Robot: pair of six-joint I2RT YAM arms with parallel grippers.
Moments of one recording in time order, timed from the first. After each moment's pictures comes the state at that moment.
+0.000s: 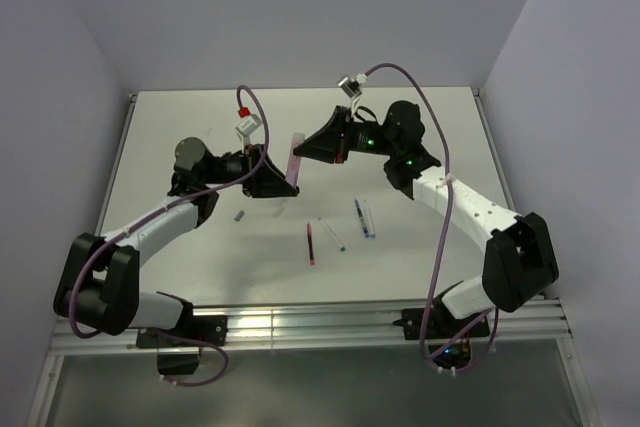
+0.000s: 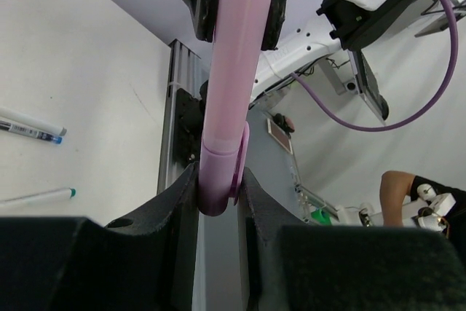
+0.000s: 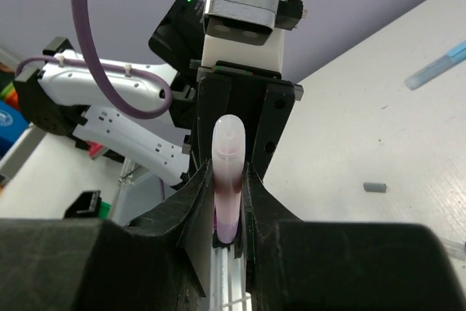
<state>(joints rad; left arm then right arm) -0.35 1.37 0.74 0.88 1.26 -1.08 0.50 1.44 1.06 0.52 -0.93 0.78</state>
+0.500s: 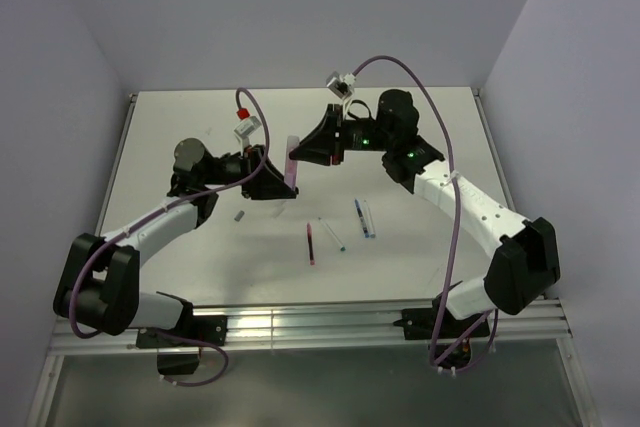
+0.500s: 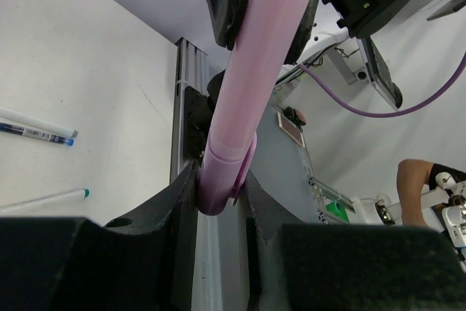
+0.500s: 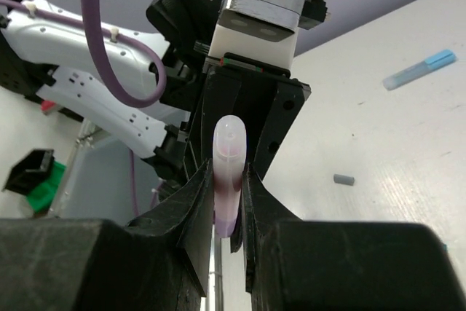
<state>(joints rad) -0.34 1.36 0.73 0.88 1.28 -1.01 0.54 1.43 1.18 0.25 -0.96 0.49</state>
